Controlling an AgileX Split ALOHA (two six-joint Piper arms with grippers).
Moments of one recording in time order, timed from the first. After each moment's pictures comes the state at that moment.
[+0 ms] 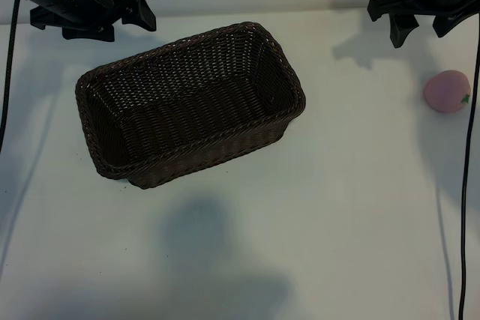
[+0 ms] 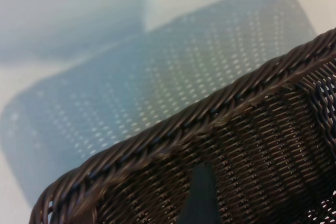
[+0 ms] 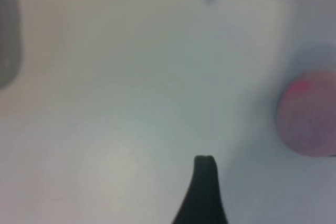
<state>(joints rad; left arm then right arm) -0.17 1.82 -1.49 -0.33 0.76 -0.03 0.28 2.02 -1.81 -0.02 1.22 0.01</state>
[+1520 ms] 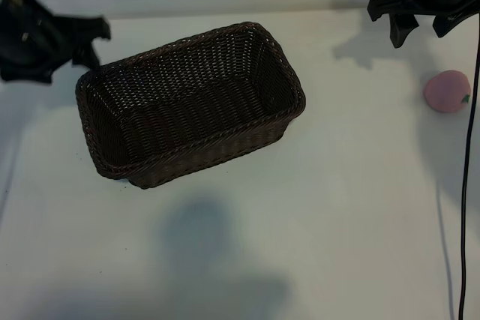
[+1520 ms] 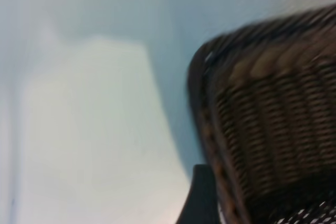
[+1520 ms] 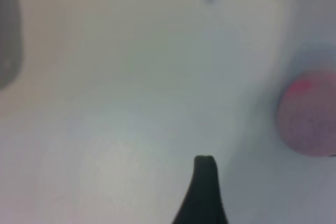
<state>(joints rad) -0.15 1.59 -1.20 -0.04 0.79 -0.32 0.28 2.02 -1.81 -0.01 1.22 0.01</state>
